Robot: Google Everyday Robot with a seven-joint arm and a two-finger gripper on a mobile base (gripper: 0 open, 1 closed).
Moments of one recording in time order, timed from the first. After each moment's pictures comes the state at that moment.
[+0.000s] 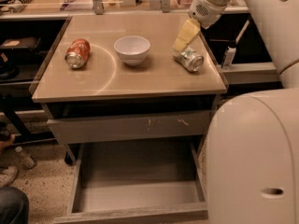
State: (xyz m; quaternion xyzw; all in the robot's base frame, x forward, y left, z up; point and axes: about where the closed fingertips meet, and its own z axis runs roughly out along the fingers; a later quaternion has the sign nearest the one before) arm 0.711 -0.140 0.909 -0.44 0.88 0.06 0.17
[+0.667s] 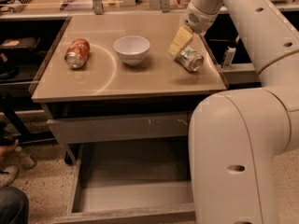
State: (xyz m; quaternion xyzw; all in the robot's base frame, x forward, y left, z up) arm 0.739 -0.138 0.875 -0.41 0.90 0.05 0.15
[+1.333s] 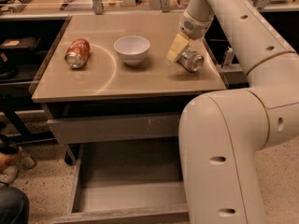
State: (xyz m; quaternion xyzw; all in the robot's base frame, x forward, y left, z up) arm 0.754 -0.140 0.844 -0.40 0.91 0.04 0.13
